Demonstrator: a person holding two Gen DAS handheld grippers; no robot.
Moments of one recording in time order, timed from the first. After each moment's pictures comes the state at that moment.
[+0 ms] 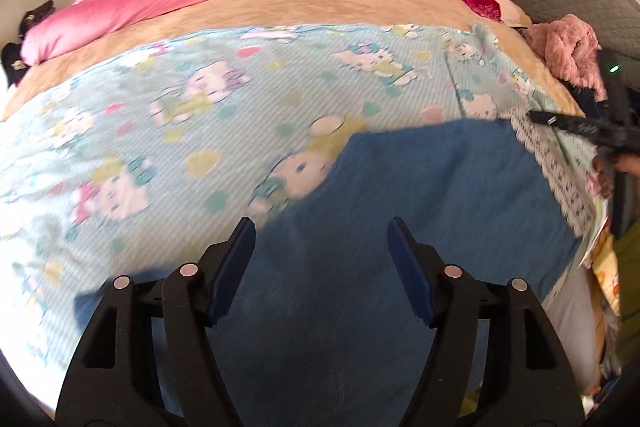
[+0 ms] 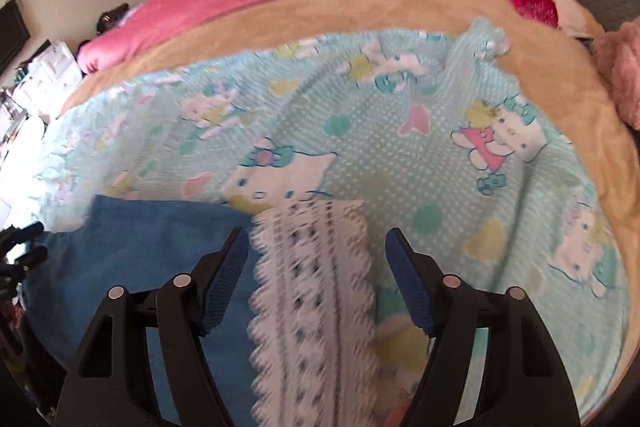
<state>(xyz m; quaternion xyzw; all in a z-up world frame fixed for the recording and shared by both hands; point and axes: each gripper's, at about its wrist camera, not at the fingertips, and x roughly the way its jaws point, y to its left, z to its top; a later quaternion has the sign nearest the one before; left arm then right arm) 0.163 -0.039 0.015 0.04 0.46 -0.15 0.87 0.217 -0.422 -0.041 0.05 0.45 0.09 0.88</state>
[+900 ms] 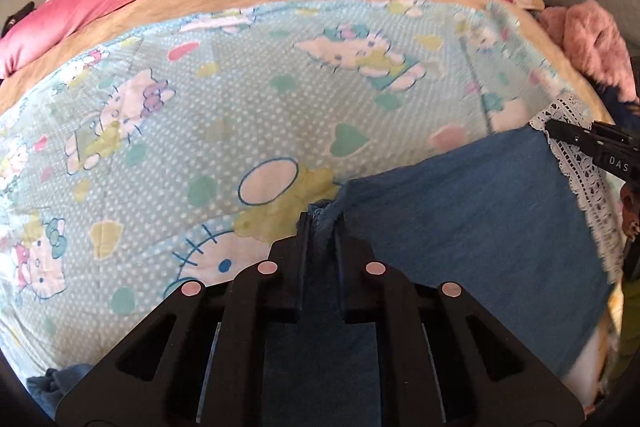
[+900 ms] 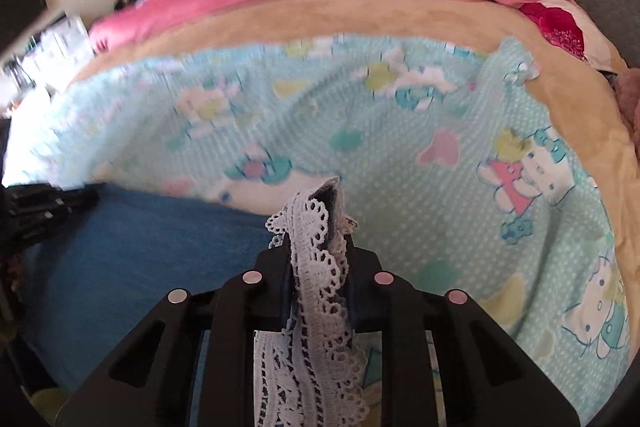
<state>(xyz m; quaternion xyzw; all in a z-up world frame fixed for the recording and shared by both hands) 0.242 -0.098 -0.038 0.05 0.49 -0.14 0.86 0.241 -0.411 -0.060 -0.01 0.44 0.12 0.89</state>
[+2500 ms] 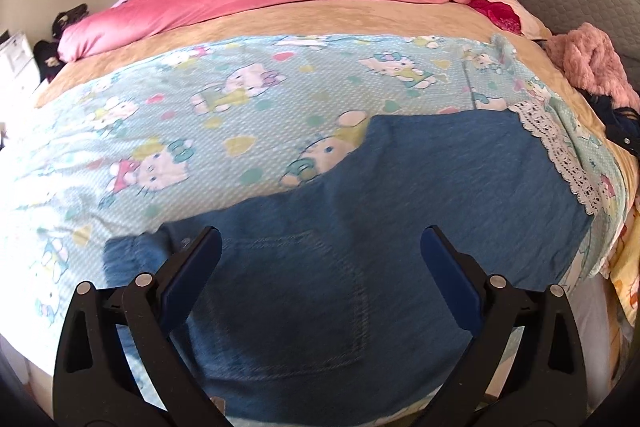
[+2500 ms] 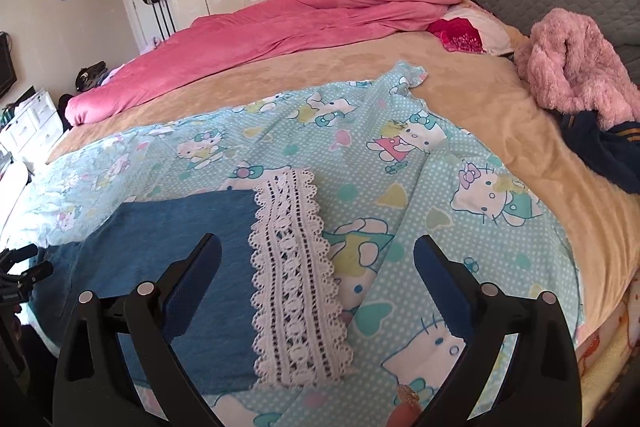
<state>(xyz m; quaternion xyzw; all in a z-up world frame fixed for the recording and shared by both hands) 0.111 -0.020 0.020 0.04 0.43 -0.08 0.90 0.087 -0.445 0.004 0.07 0.34 0.01 0.94</state>
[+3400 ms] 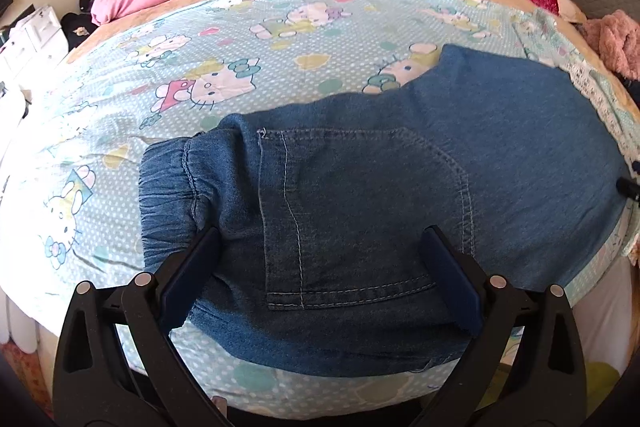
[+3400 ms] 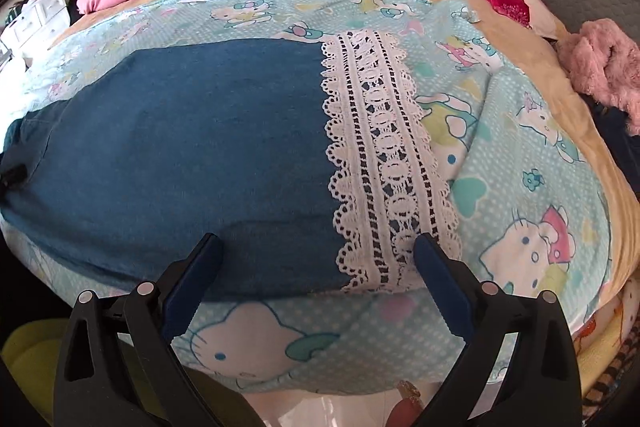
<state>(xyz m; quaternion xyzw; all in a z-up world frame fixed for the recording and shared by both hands) 0.079 0.029 -0.024 0.04 0.46 -0.02 0.88 0.067 -0.369 -0.073 -0.04 0.45 0.04 0.89</state>
